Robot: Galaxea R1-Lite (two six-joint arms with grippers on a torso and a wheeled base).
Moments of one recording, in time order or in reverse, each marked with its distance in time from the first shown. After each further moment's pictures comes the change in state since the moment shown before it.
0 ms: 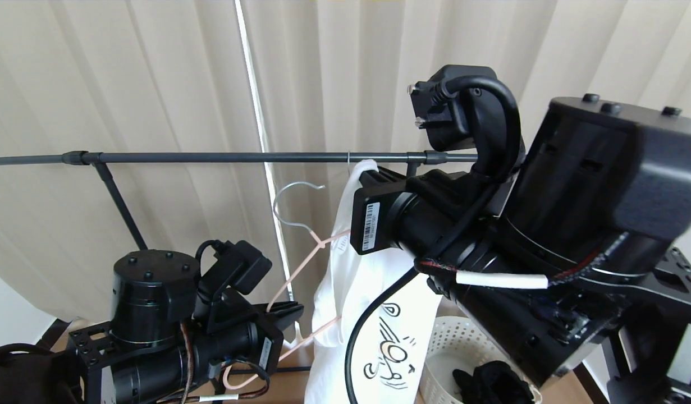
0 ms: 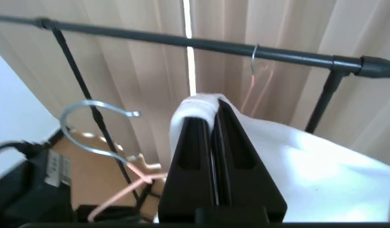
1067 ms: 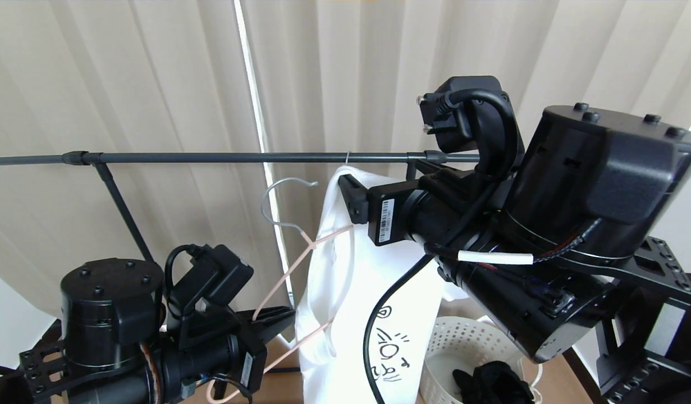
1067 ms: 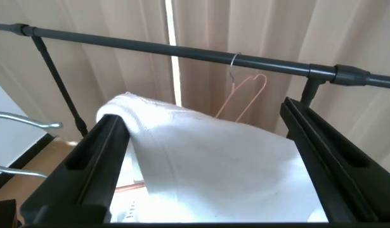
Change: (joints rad) left arm -0.016 -0.104 0.060 0.000 -0.003 0.011; right arm -0.068 0.000 0.026 -0.016 -0.002 -0.036
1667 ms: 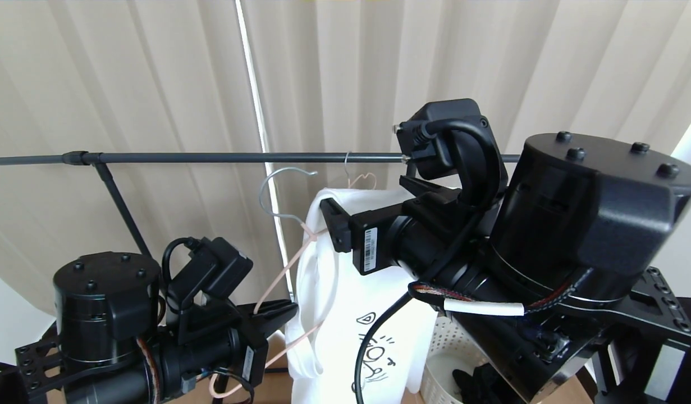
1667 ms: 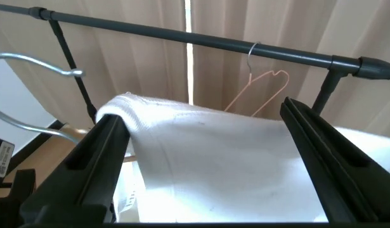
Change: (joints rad) left arm -0.006 -0.008 -0.022 -0.001 0.000 -0.001; right arm 0.059 0.010 0.027 0.000 0.000 0.001
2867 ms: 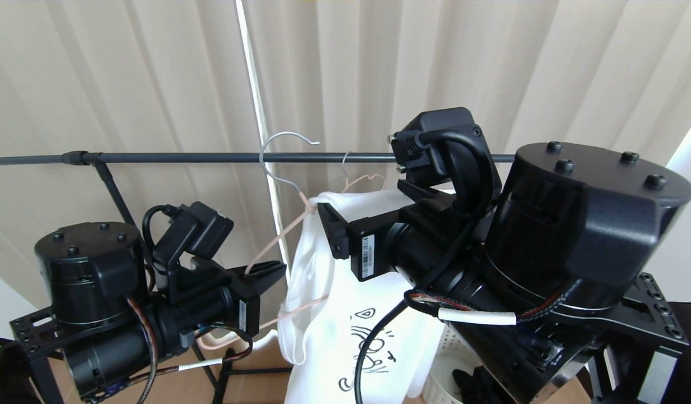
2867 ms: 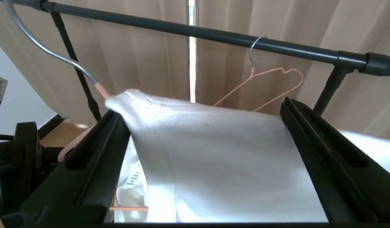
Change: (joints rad) left arm 0.091 0.022 -0.052 -0.092 -0.001 -0.013; right arm 0.004 0.006 0.010 -0.001 0.001 0.000
